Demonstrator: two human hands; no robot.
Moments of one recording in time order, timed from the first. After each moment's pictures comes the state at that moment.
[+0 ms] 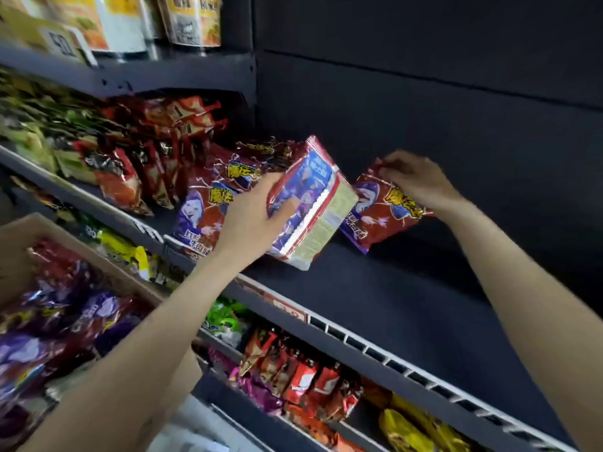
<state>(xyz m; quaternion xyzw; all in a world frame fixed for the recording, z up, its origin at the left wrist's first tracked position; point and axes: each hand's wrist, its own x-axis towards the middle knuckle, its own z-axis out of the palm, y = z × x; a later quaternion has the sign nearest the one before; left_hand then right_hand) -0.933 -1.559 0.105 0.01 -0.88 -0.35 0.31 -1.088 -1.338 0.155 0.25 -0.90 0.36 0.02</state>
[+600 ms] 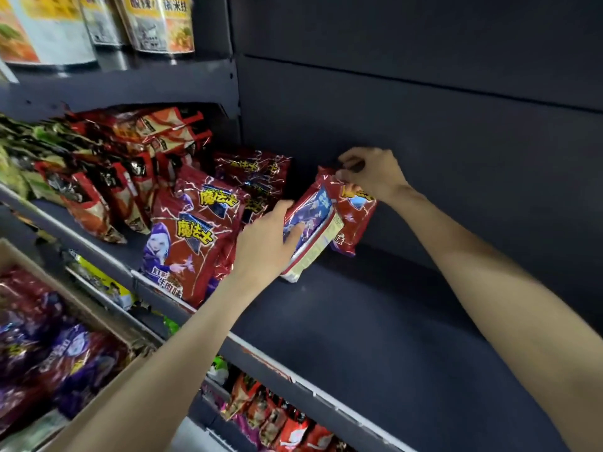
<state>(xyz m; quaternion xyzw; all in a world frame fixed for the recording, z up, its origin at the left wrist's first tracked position) -1.028 -1.551 0.068 0.07 -0.93 -0.19 0.30 -1.194 -1.403 0.135 0.31 -0.89 0.32 0.06</state>
